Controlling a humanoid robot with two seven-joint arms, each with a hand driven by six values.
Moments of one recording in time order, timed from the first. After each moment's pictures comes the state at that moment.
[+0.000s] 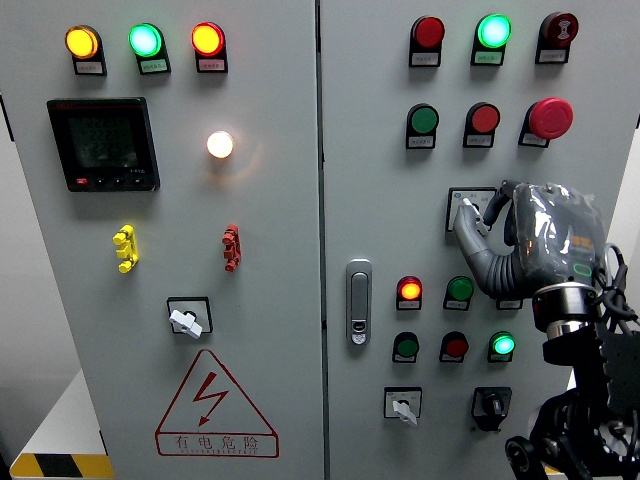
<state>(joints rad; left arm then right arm) -0.03 -0.10 0.10 -0.13 0.04 -0.07 -0.07 0.83 0.16 1.44 1.50 -2.78 -0.01 -0.35</state>
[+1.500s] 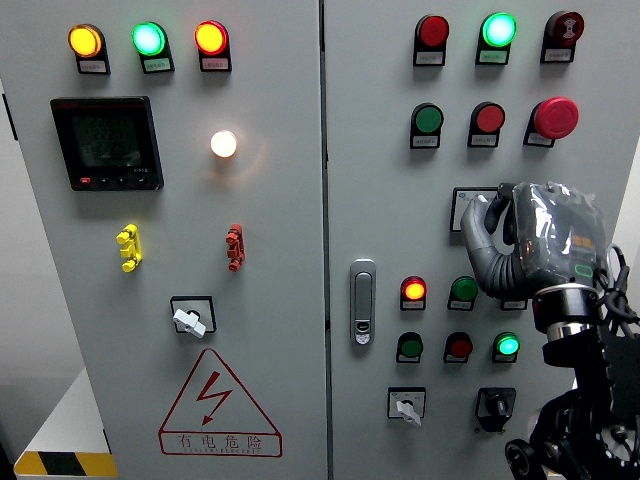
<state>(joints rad) -0.03 -0.10 0.10 -0.13 0.04 -0.07 -0.07 0.82 0.16 1.44 1.52 -2.78 -0.03 -0.35</state>
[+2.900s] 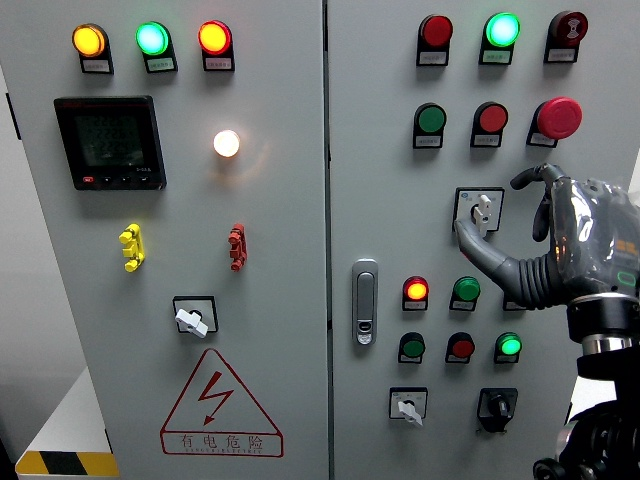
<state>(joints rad) -0.03 -0.10 0.09 -0.13 0.04 -0.07 -0.07 0.74 0.16 1.47 1.68 -2.79 -0.02 -0.34</state>
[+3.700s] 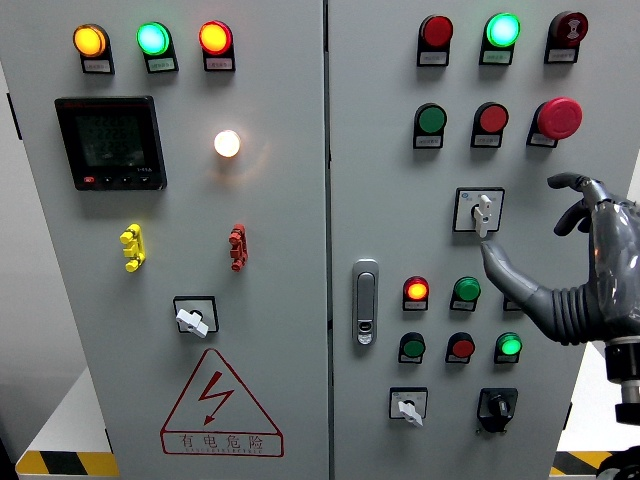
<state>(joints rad) -0.03 -0.10 0.09 -0.13 0.04 -0.07 -0.07 0.59 0.16 1.47 1.86 -2.79 -0.02 -0.32</state>
